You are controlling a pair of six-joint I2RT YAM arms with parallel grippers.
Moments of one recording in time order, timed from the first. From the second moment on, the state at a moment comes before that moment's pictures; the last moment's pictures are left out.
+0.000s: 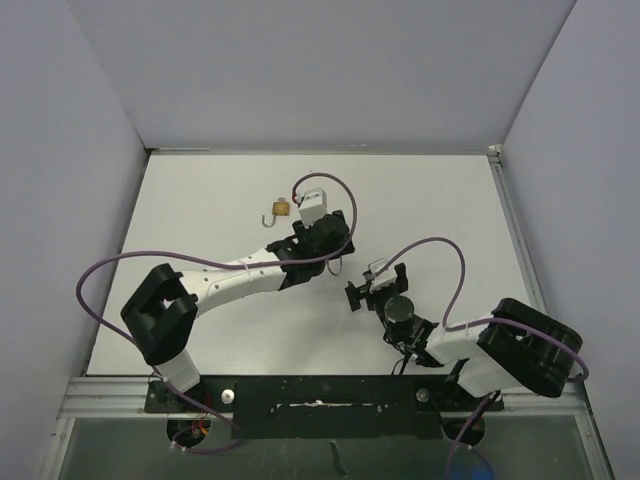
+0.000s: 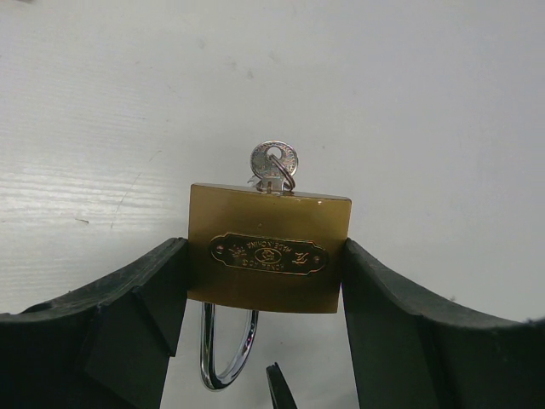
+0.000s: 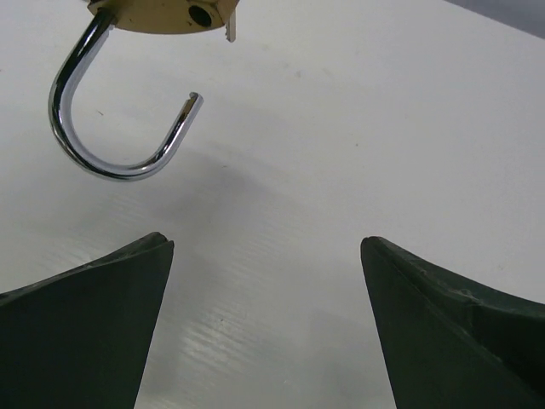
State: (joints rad) left arm -0.94 1.68 1.20 -0.15 -0.57 -0.90; right arm 0.91 1.34 0.16 0.97 0.55 -0.04
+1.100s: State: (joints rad) left arm -0.99 1.74 1.20 -0.16 -0.53 -0.92; right arm 0.97 1.61 0.21 1.33 0.59 -0.14
